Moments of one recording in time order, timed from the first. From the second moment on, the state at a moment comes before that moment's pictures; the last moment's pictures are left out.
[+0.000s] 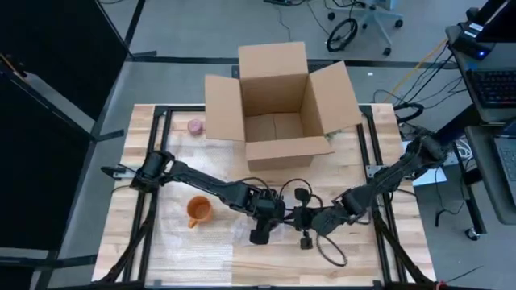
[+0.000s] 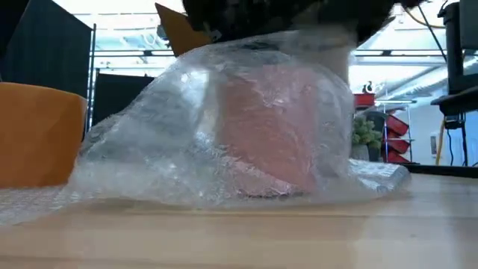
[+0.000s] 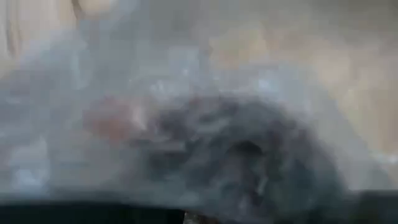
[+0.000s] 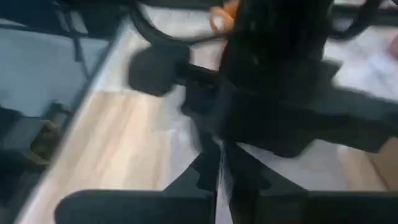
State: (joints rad) left arm -0.27 2.08 1.62 -0.58 0.05 -0.07; right arm 0.56 1.52 0.89 0.00 0.46 0.28
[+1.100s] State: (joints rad) left arm -0.28 2.03 1.65 -0.73 0.04 -0.09; right arm 0.43 1.67 0.89 0.04 0.26 0.30
